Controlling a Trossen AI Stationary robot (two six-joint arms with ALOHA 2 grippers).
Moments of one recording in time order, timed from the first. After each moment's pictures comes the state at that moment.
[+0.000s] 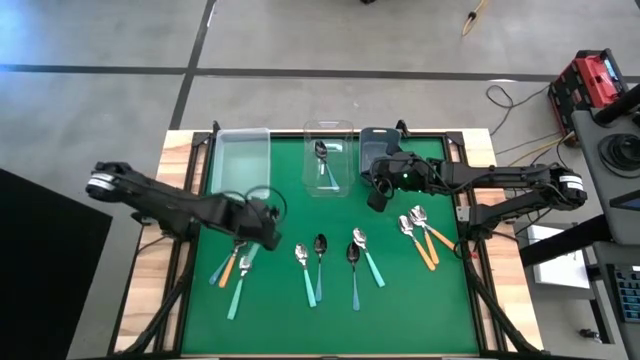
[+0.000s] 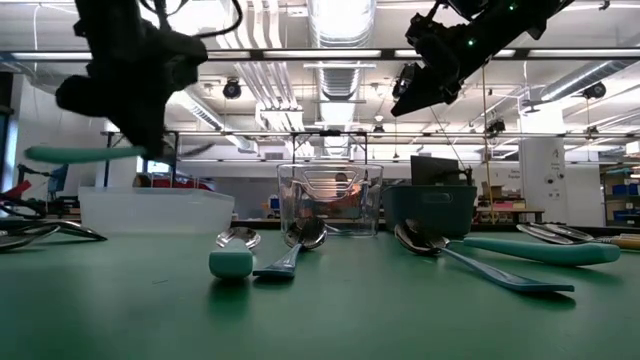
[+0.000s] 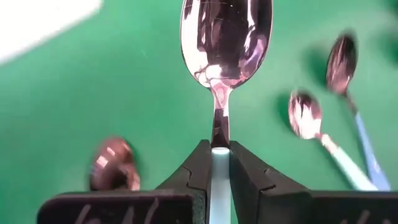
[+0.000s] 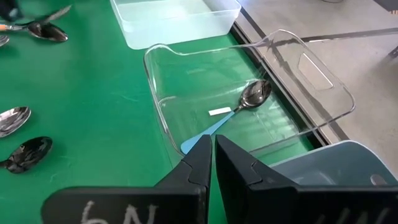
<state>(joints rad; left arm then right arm) -0.20 1.30 0.92 -0.88 -0.22 -1.25 -0.20 1.22 0.85 -0.20 0.20 -0.03</state>
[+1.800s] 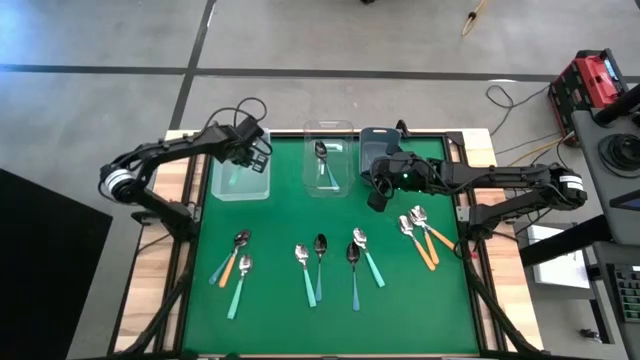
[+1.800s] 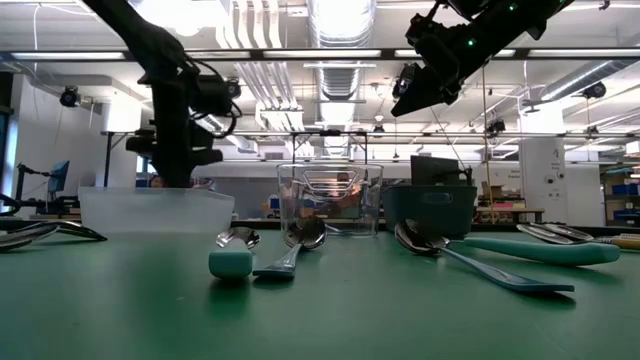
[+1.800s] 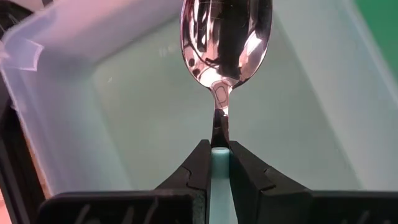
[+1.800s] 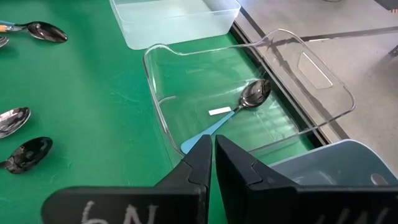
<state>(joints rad) 0.77 1.49 0.92 -0.71 -0.30 -0.35 -0.20 1.22 0.85 -0.20 0.20 -0.02</state>
